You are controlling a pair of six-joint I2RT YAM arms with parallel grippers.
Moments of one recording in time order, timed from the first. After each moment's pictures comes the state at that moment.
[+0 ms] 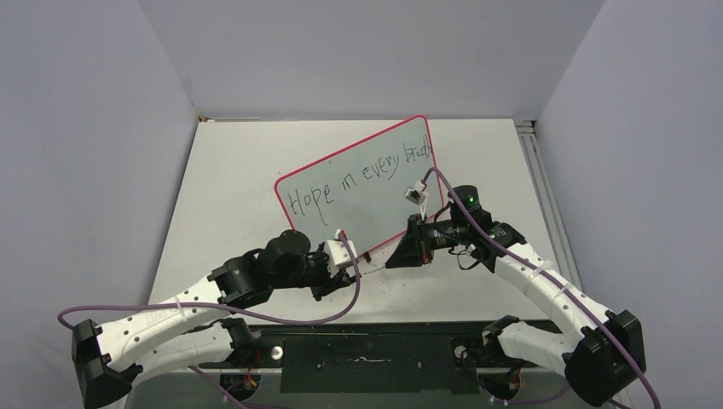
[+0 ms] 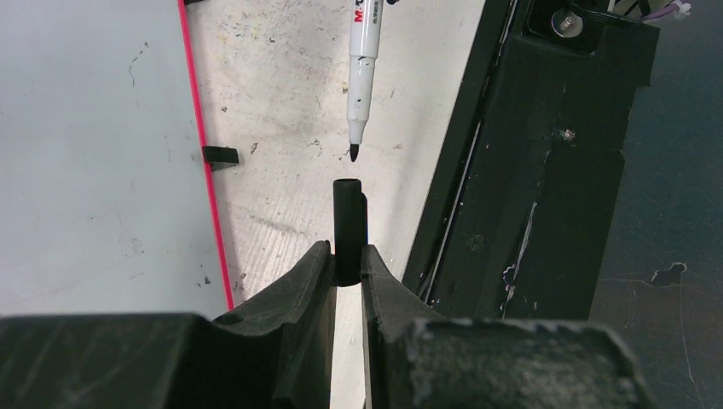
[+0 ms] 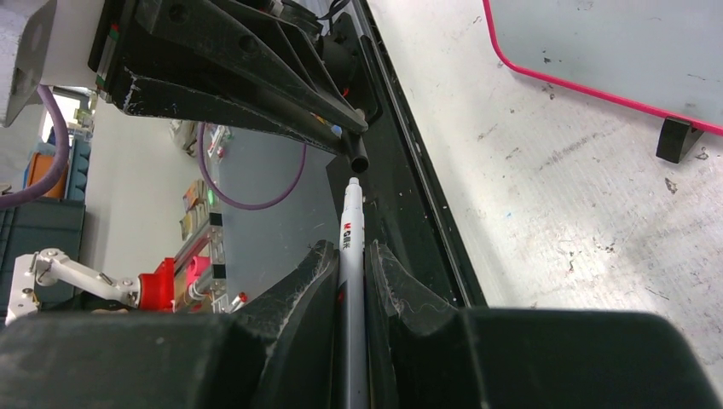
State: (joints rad) left arm -1.01 0.86 0.73 -0.42 0.22 0.06; right arm 0.50 1.08 0.78 -0.32 -1.03 0.37
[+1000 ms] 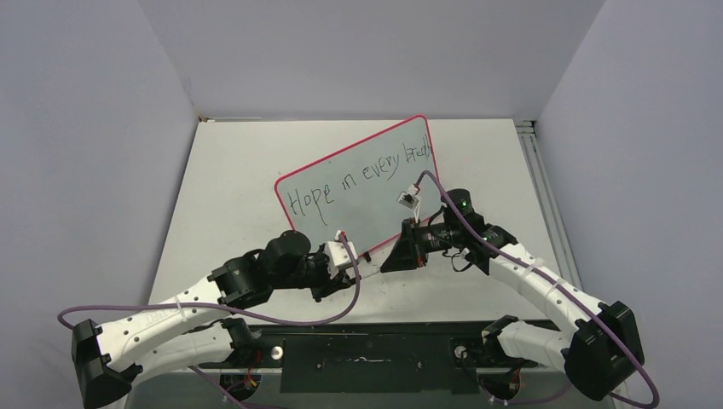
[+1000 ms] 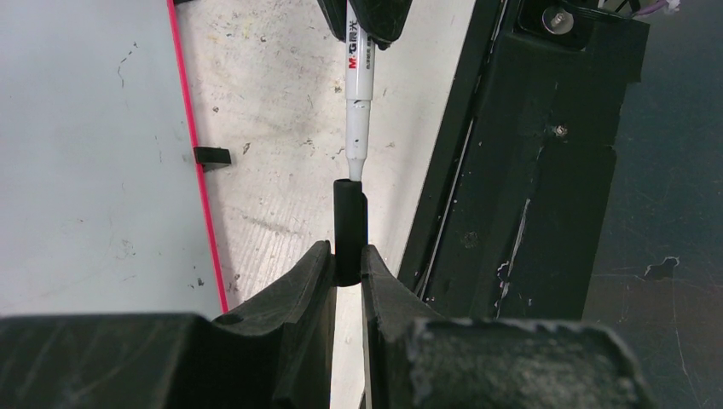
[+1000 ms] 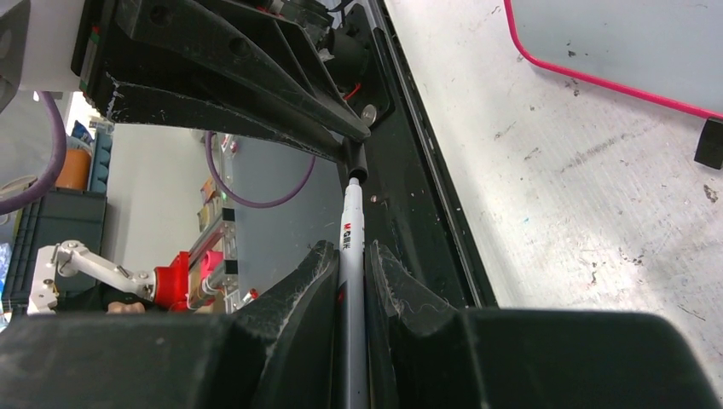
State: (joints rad) left arm -1.02 0.86 0.73 -0.42 0.24 0.06; right arm 0.55 1.11 0.74 -0.22 -1.04 0.43
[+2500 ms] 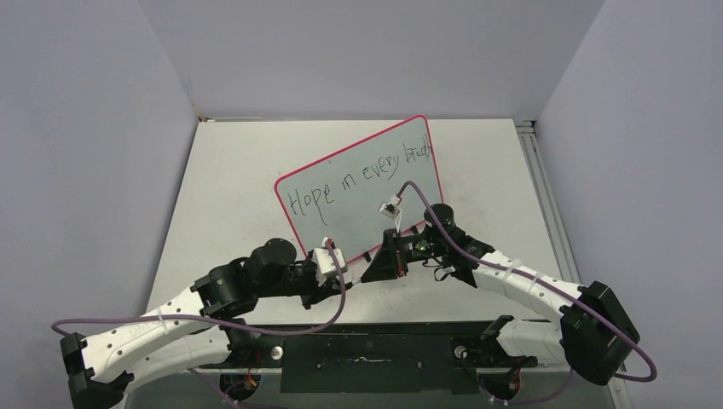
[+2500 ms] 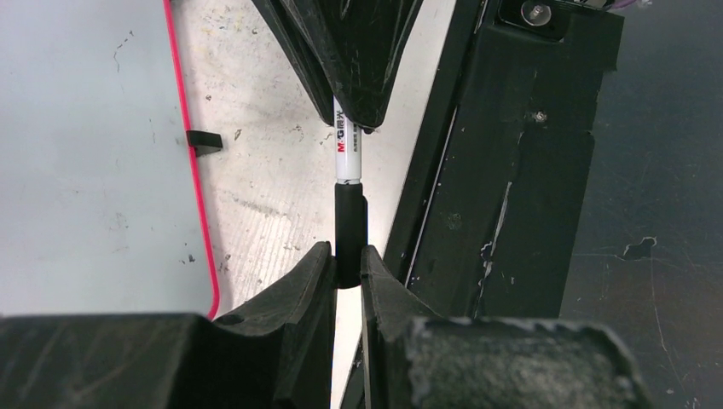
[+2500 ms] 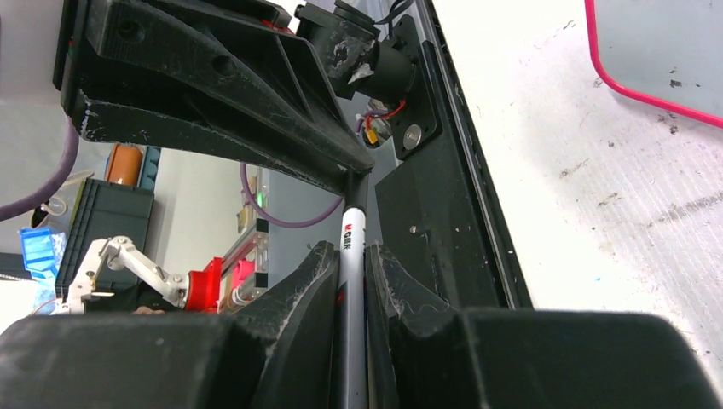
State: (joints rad) left arm -1.03 0.74 0.71 -0.48 0.23 0.05; right arm 0.71 1.18 0.61 0.23 -0.99 0.73
